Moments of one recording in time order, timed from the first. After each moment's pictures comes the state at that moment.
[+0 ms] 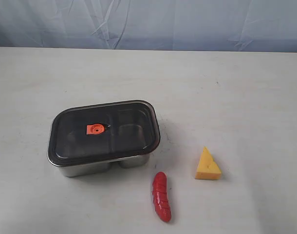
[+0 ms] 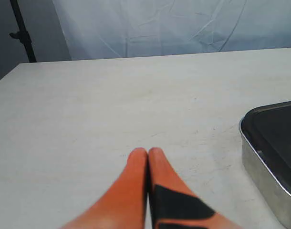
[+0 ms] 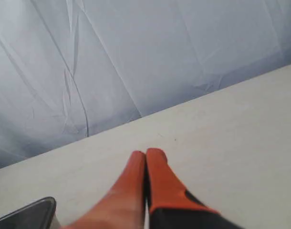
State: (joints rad) left arm 0.01 0.05 0.00 0.04 0.28 0.00; right arm 0.21 0.01 -0.09 0.14 0.24 0.24
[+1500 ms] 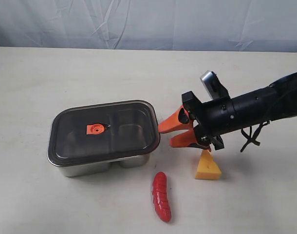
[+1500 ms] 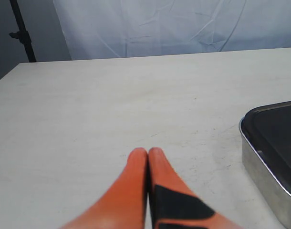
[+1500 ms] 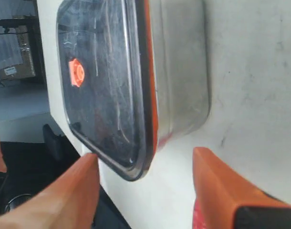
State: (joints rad) left arm 0.01 0.05 0.00 0.04 0.28 0.00; right arm 0.32 1.92 -0.84 1.44 1.02 -0.94
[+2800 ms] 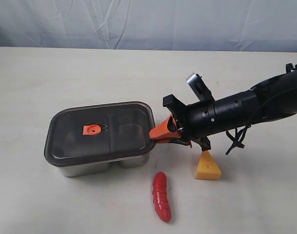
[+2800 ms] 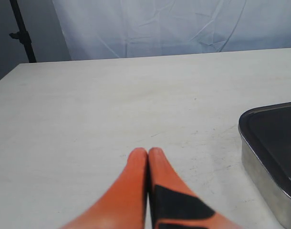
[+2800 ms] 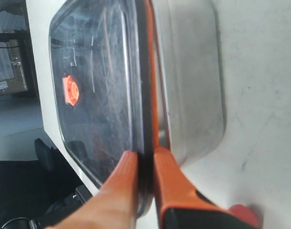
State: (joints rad) left arm 0.01 0.05 0.00 0.04 0.28 0.00; right arm 0.44 1.92 -0.84 1.55 0.91 -0.94
